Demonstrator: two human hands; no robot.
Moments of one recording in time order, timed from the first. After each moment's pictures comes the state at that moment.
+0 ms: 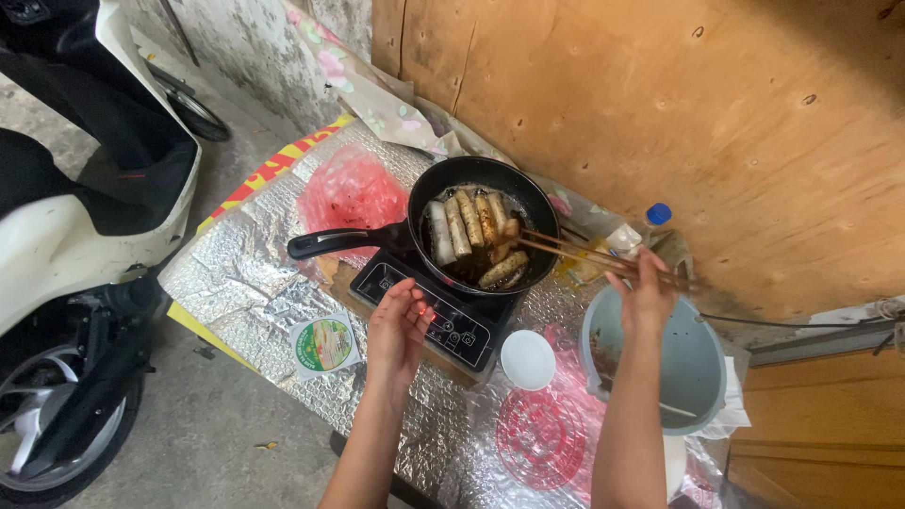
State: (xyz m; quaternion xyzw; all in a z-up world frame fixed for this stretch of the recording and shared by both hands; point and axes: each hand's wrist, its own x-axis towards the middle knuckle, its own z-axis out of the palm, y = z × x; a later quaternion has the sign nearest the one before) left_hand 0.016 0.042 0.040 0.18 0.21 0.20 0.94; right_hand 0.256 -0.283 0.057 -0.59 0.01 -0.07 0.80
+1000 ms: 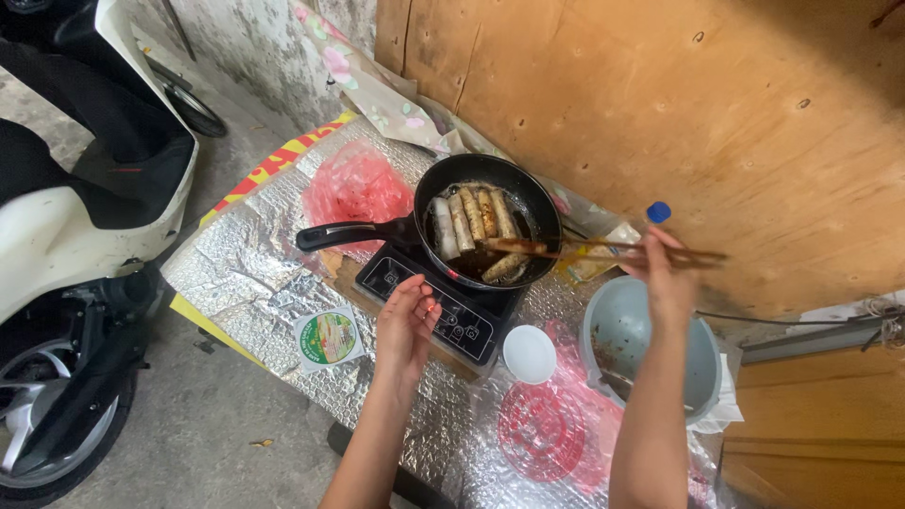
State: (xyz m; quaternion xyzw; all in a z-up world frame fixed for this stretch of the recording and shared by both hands) left_hand 0.010 0.040 0.038 0.17 0.19 0.19 0.95; right_hand 0.241 -0.277 0.119 -0.74 -0.10 -0.09 0.66
